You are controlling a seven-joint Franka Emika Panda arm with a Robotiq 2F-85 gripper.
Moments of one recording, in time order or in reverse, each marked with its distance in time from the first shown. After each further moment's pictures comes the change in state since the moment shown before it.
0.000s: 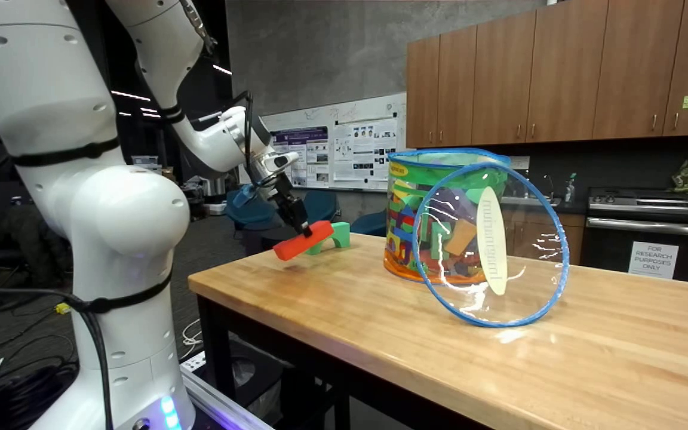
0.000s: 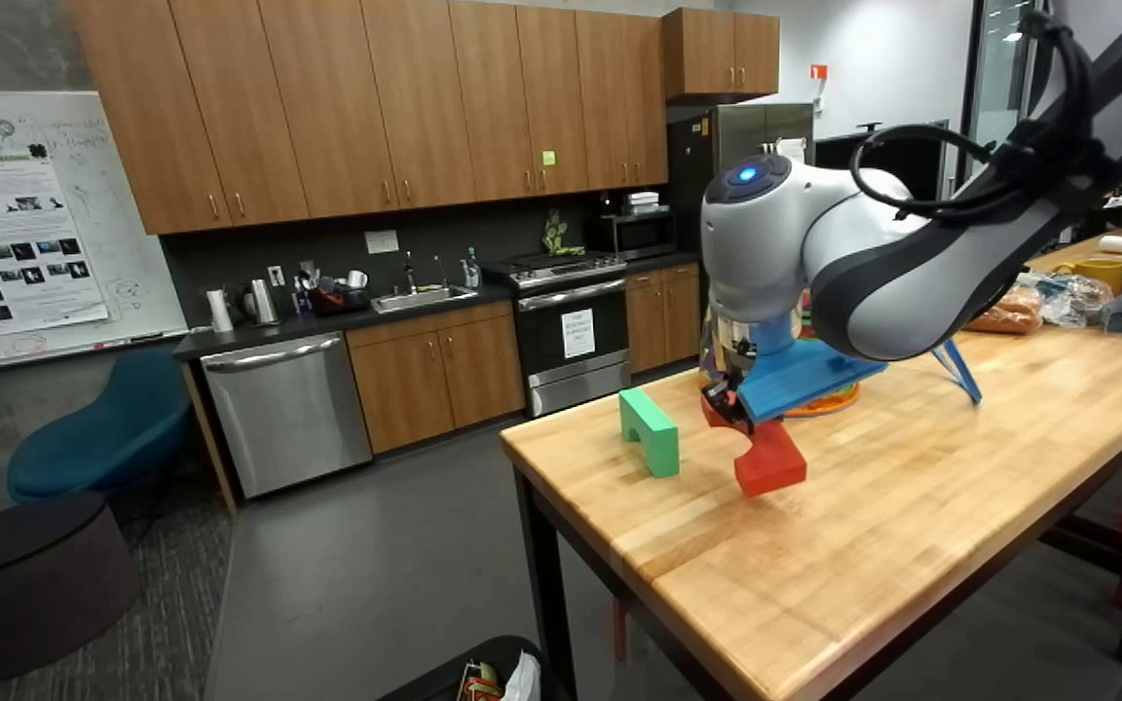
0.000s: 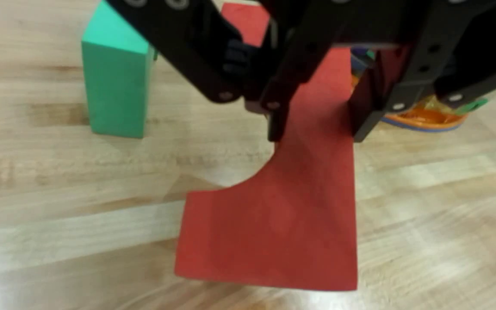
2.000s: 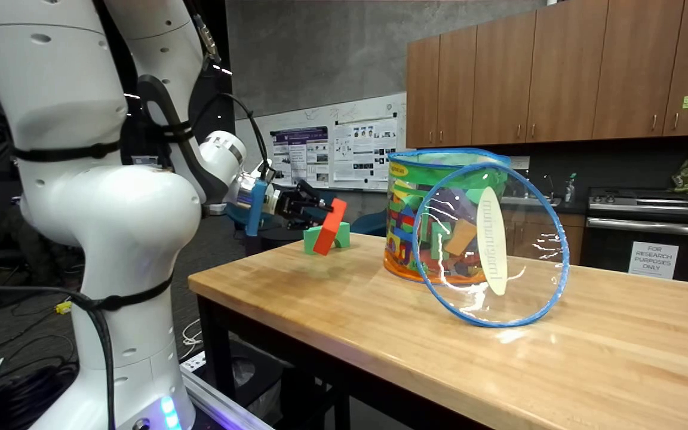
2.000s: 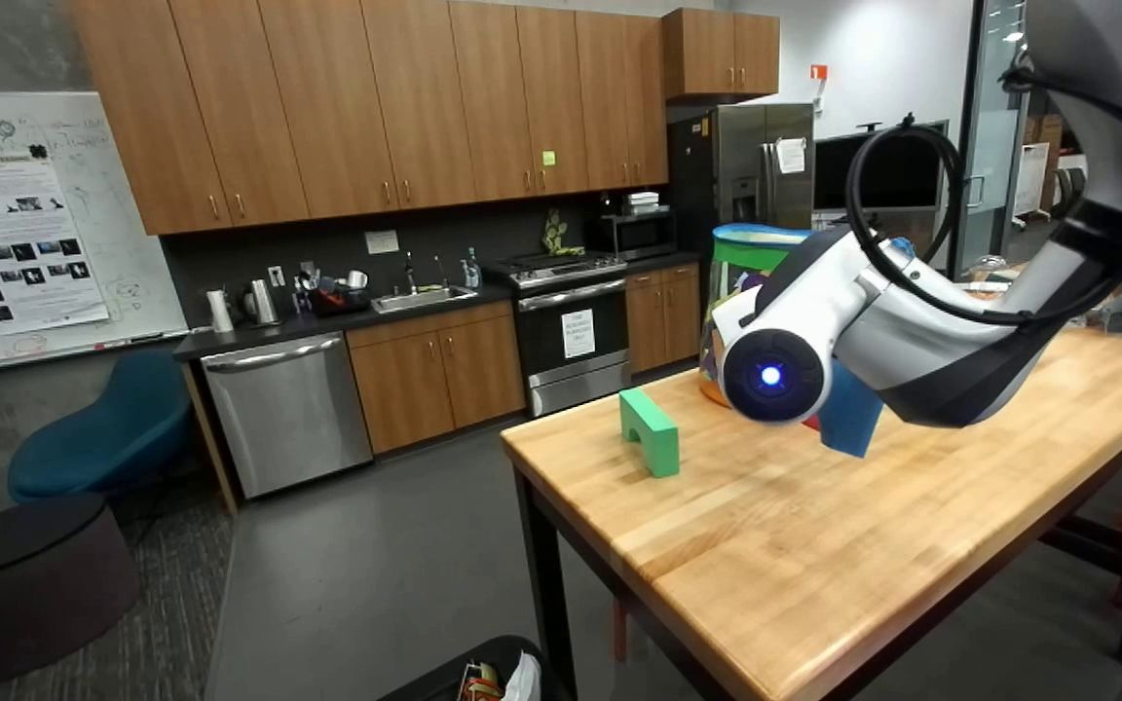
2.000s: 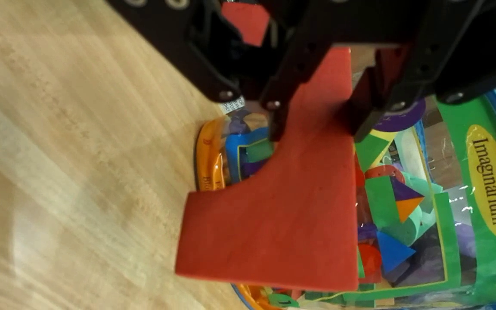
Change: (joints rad) arm 0.217 0.099 -0.039 -0.044 -0.797 -0.470 0.016
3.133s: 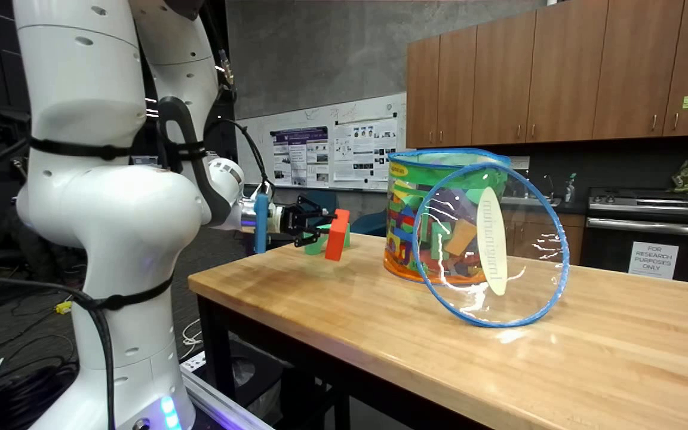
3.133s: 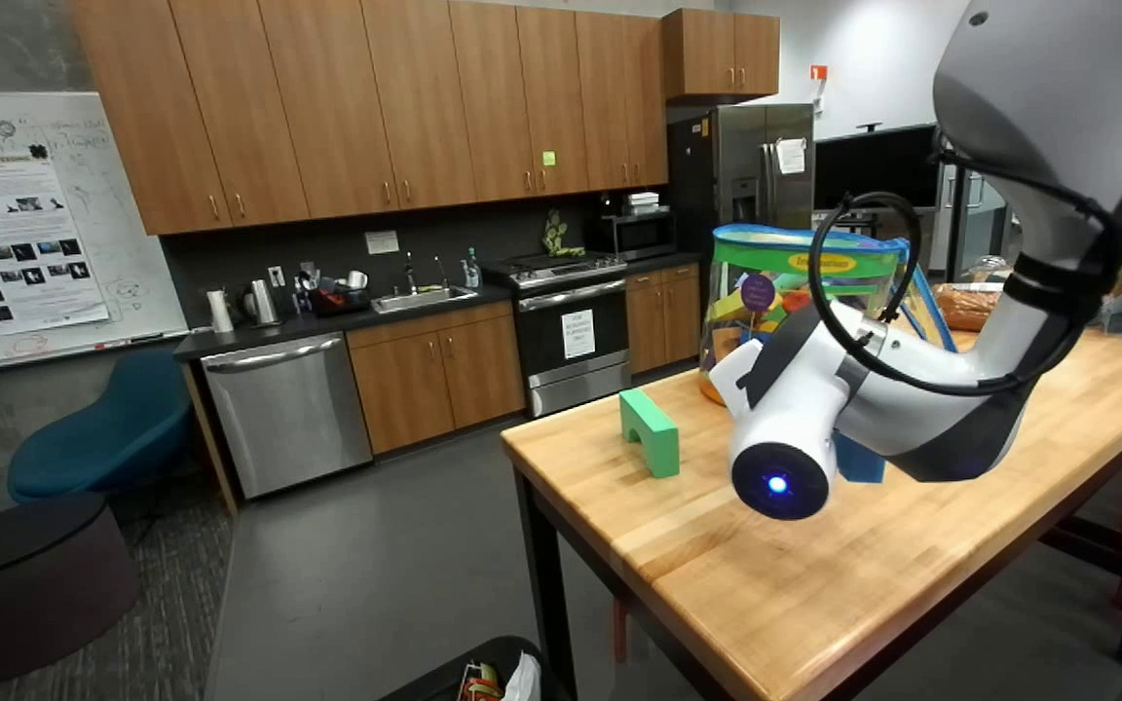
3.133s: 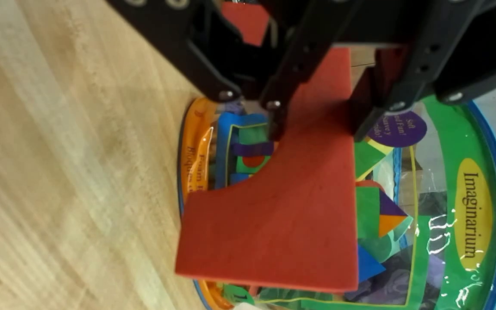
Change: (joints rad) arm 0.045 0.191 -0.001 0.005 -0.147 -0.228 0.022
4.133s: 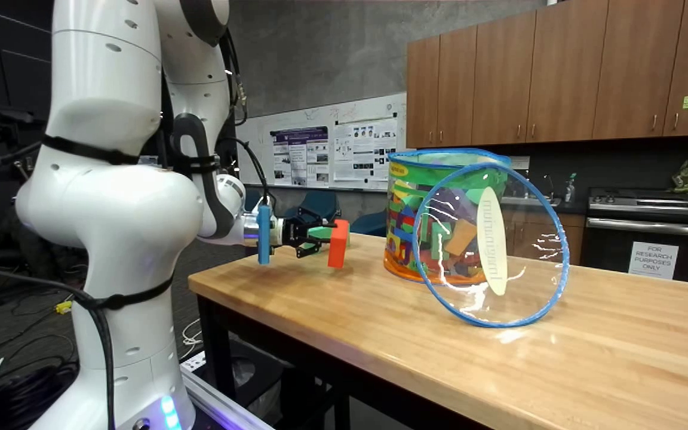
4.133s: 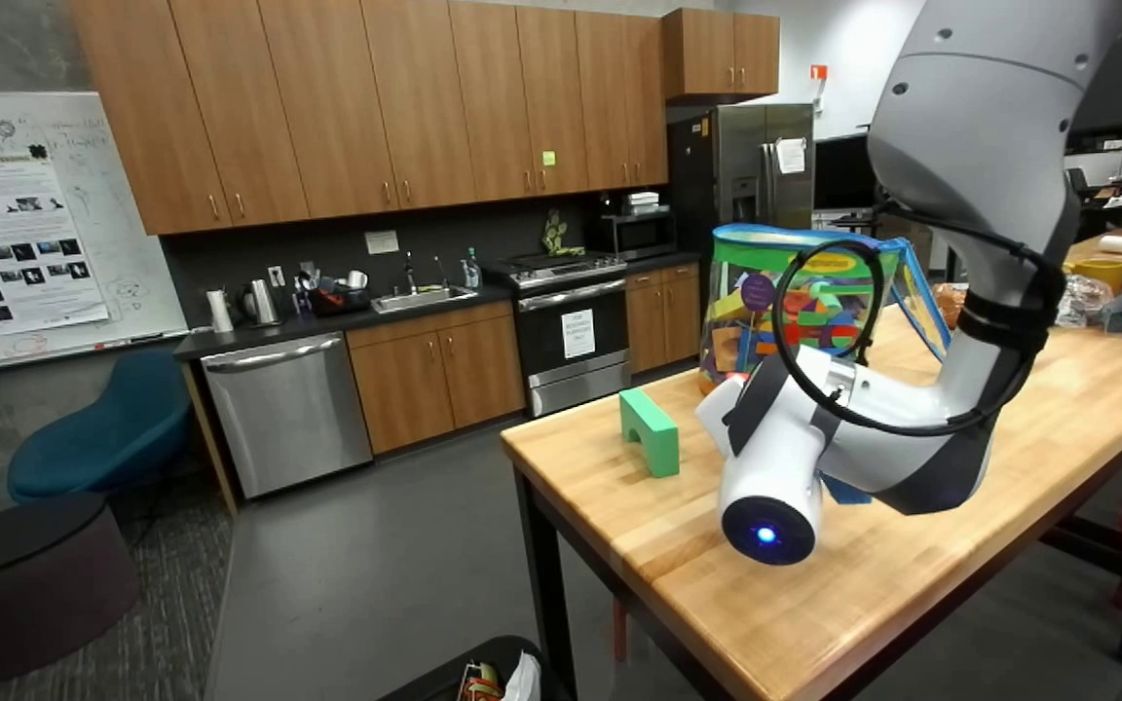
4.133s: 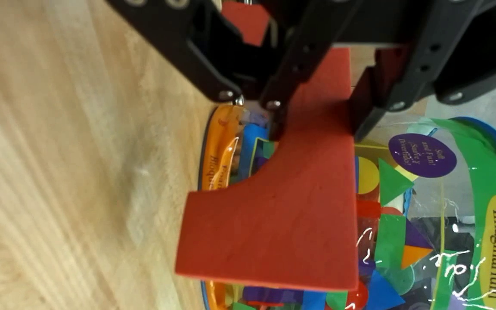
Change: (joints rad) arm 0.015 0.156 0.001 0.056 -0.060 -0.087 0.017
